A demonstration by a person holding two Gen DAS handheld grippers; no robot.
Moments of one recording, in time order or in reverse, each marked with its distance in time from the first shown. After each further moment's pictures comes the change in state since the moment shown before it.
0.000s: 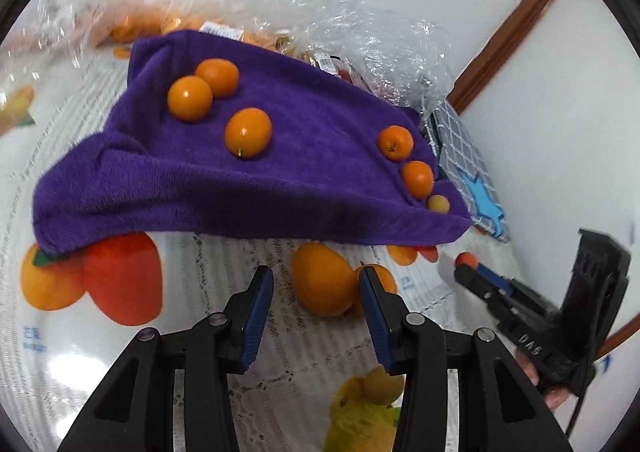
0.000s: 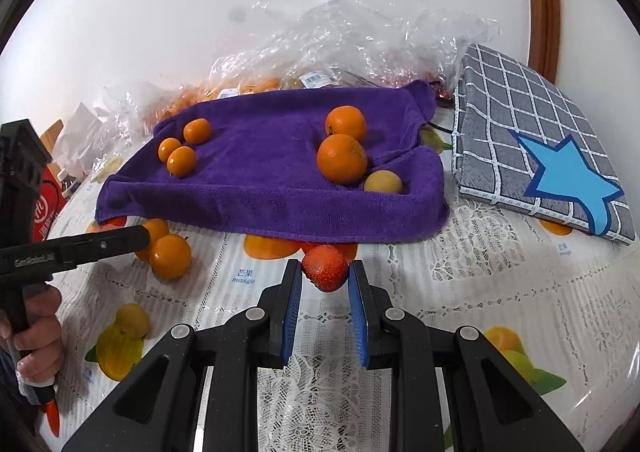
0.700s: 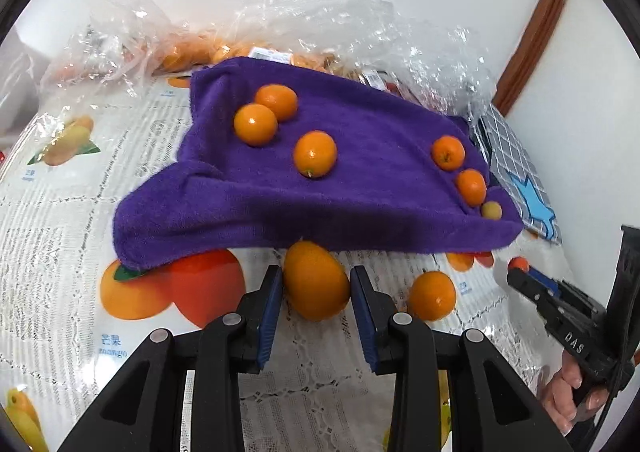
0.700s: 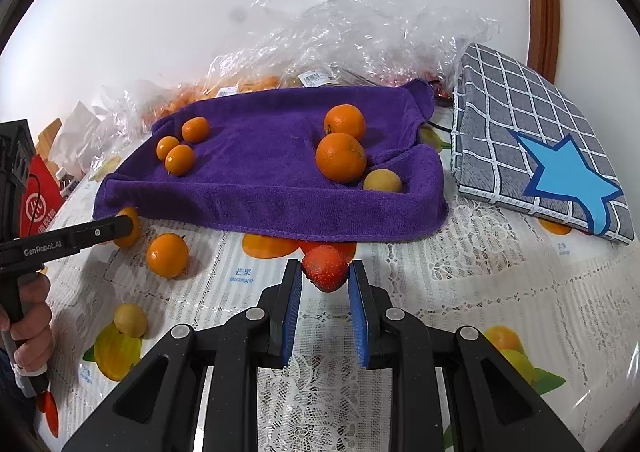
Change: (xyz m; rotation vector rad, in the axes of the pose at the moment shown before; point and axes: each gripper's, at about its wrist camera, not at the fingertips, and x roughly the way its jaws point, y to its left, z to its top) left arm -0.015 0.004 0.001 0.057 -0.035 0.247; right arm 0.002 0.000 0.000 0.003 0.004 -0.014
